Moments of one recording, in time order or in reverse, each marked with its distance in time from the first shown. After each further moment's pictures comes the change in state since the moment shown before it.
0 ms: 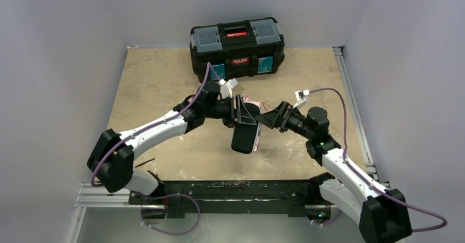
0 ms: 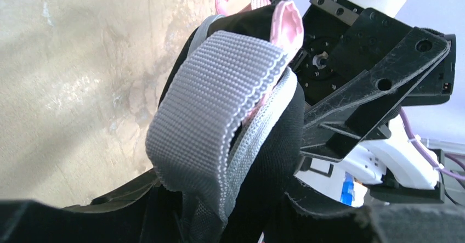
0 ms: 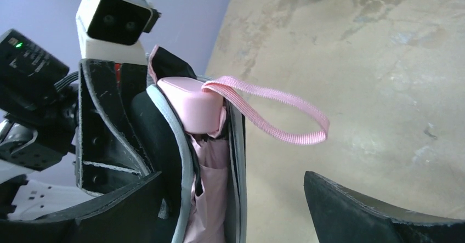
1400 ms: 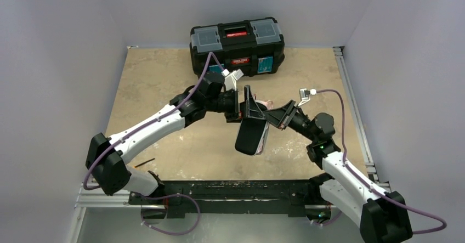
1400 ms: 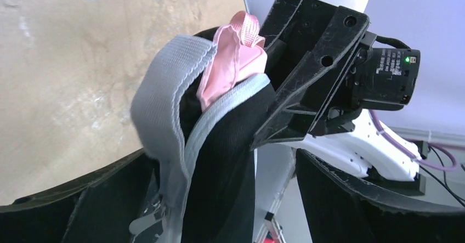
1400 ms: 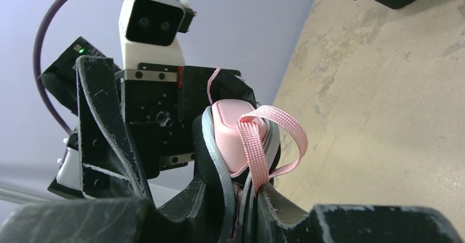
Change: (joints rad) left arm -0.050 -0.003 0.241 -0.256 -0.022 0.071; right arm 0.001 -0.034 -0.055 0.363 -0.076 0.326
